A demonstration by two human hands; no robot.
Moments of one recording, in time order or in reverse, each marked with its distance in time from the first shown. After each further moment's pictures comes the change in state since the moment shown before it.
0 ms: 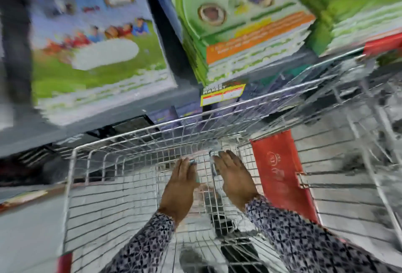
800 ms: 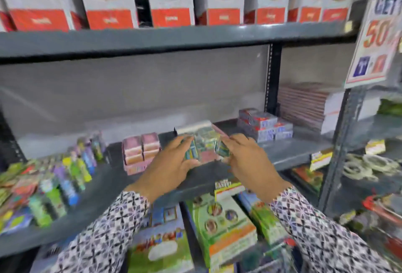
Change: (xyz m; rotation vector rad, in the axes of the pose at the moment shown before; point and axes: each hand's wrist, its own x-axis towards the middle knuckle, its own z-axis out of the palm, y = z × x) left_hand -0.081 0.140 -0.663 -0.018 0.743 0.346; right_hand -0.041 -0.152 -0.608 -0.125 0.774 -0.215
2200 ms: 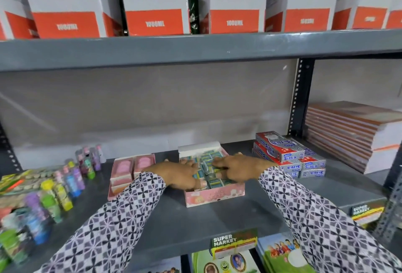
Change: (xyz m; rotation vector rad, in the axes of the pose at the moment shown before) left_hand 0.144 -0.049 0.037 0.403 -0.828 -0.325; right_hand 0.176 0.064 0.053 -0.079 -0.774 -0.205
